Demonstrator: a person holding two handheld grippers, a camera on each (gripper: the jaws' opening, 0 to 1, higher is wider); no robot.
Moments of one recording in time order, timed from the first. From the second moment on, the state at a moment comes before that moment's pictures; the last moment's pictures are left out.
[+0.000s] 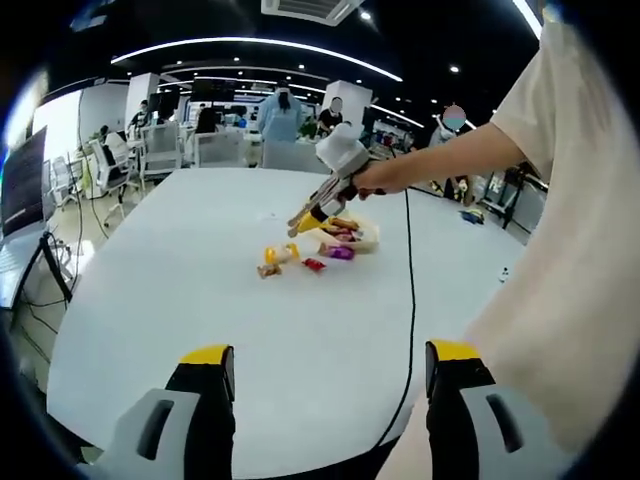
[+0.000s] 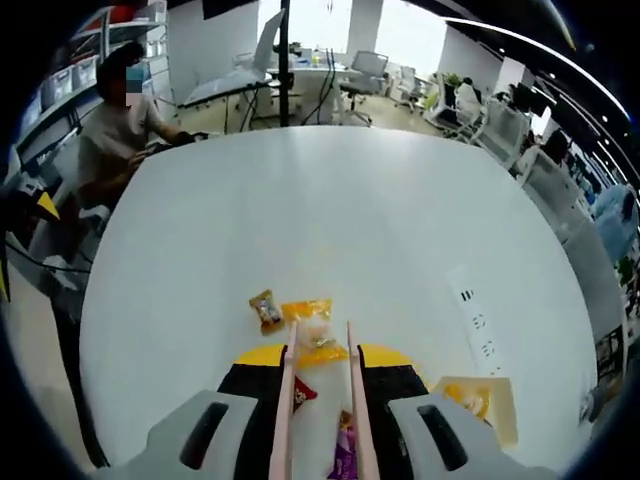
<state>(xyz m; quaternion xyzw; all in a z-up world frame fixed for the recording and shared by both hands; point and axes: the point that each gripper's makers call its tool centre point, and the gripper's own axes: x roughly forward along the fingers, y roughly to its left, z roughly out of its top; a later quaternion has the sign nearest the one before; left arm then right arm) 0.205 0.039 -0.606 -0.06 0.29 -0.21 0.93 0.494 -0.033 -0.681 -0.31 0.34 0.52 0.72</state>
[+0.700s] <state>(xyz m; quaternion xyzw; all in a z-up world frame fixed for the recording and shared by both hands) 0.206 0.043 -0.611 -0.07 0.30 -0.20 0.93 0.483 -0.020 -0.710 -0.36 0.35 0.54 0.67</state>
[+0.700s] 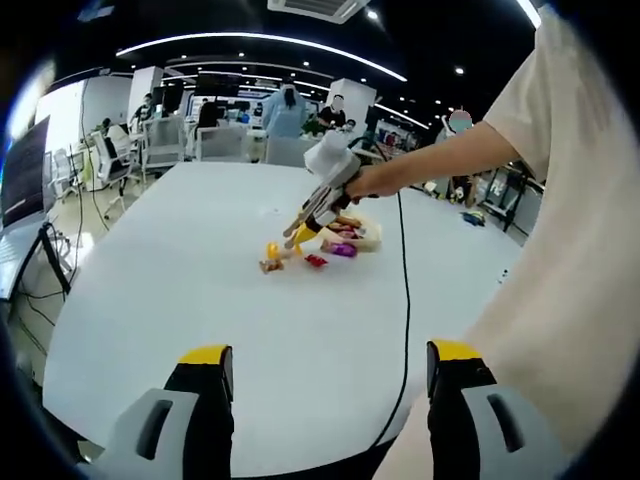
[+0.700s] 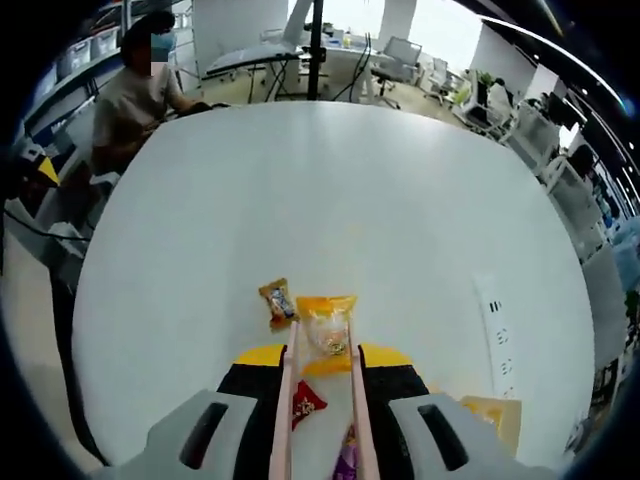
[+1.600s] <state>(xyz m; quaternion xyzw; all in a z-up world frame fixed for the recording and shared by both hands) 0.207 0.048 -0.622 -0.08 0.31 -0.20 0.93 0.490 -0.017 -0.732 -0.39 0.36 0.55 0.64</state>
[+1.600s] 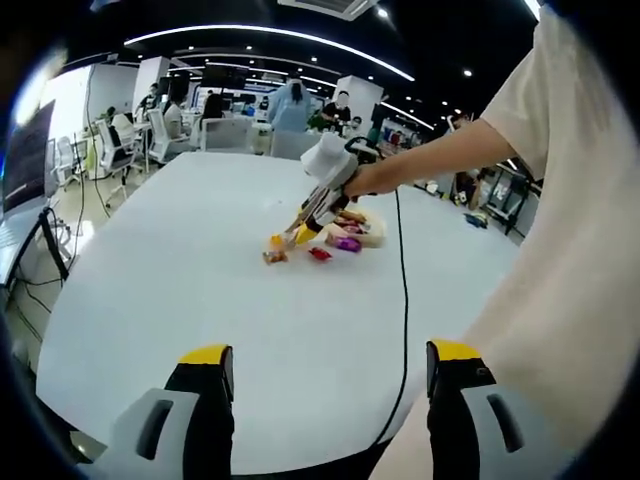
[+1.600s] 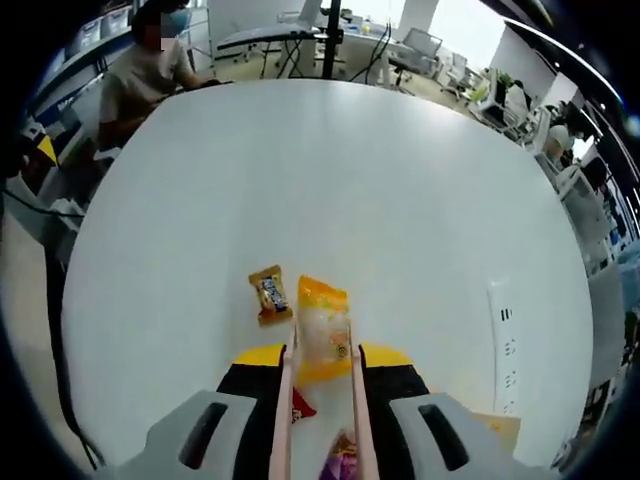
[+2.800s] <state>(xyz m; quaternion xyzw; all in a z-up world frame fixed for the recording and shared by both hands) 0.204 0.050 -0.622 -0.09 0.31 -0.19 0.93 0.486 -0.016 -0.736 -0.34 0.38 0.54 0.67</state>
